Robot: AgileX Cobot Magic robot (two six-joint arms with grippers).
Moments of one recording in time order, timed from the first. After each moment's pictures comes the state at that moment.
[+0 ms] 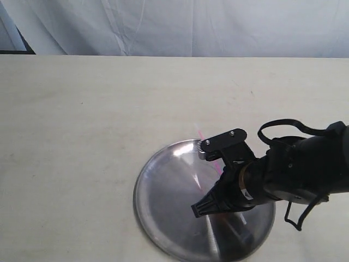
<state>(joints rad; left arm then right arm) -0.20 0.03 0.00 1.58 -0.11 -1.79 0.64 1.71 -0.60 -0.51 0.16 0.76</state>
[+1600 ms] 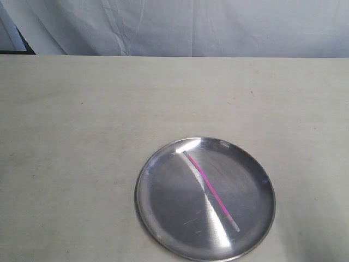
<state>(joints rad) -0.20 0.03 0.00 1.60 -0.11 -1.79 0.27 0.19 -0.14 -0.49 0.22 0.80</state>
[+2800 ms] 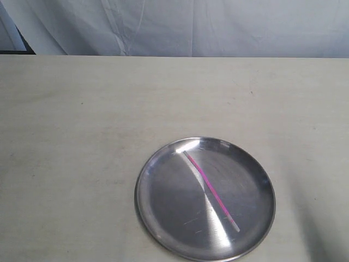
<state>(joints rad) -0.20 0.03 0.00 1.61 -0.11 -1.79 0.05 0.01 0.00 -0.46 0.21 0.80</state>
